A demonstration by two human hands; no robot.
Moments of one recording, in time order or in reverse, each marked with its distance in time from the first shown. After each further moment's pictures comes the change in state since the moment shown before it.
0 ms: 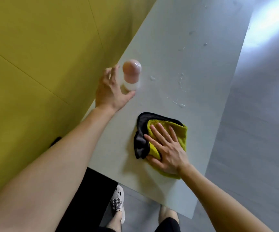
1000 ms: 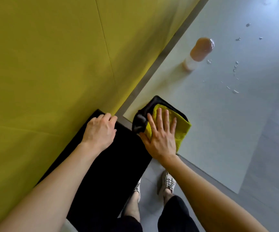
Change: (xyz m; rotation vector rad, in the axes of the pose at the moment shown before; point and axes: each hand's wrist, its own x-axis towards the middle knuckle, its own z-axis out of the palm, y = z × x) left_hand -0.227 -0.260 -0.082 0.513 -0.289 0.121; right_hand 0.066 -0.252 0.055 -0.122 -0.023 0.303
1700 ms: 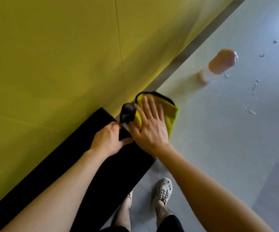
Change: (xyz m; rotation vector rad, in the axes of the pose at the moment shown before) left_hand 0.013 0.023 0.029 -0.563 -0.156 -0.310; right_hand 0.080 -0.030 -0.027 0.154 0.027 -0.273
